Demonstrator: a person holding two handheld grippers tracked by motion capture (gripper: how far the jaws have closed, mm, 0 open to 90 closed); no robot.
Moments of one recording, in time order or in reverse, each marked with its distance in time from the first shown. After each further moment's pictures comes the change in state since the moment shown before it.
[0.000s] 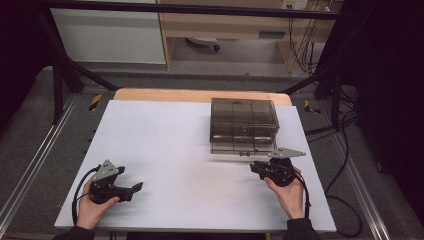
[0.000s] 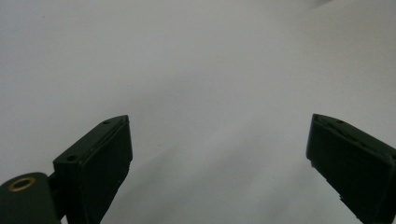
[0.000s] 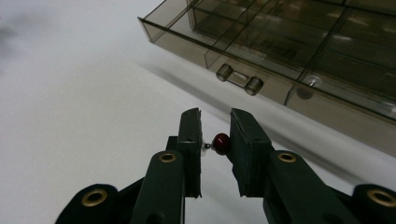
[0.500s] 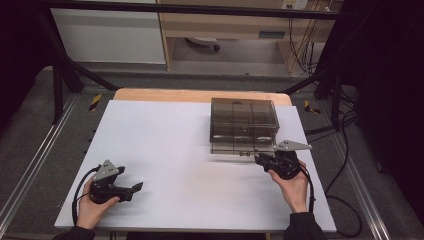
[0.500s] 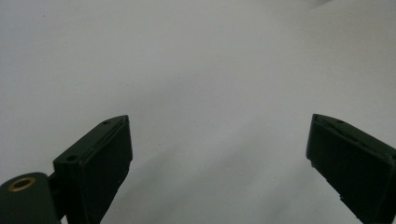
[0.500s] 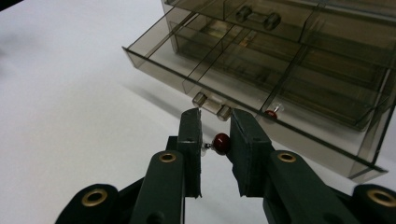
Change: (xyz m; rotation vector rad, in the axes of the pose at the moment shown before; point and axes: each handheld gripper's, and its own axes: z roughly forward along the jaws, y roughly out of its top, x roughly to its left) left arm 0.000 0.000 0.000 0.001 0.001 -0.002; right arm -0.010 0.019 -0.010 -0.034 -0.043 0.003
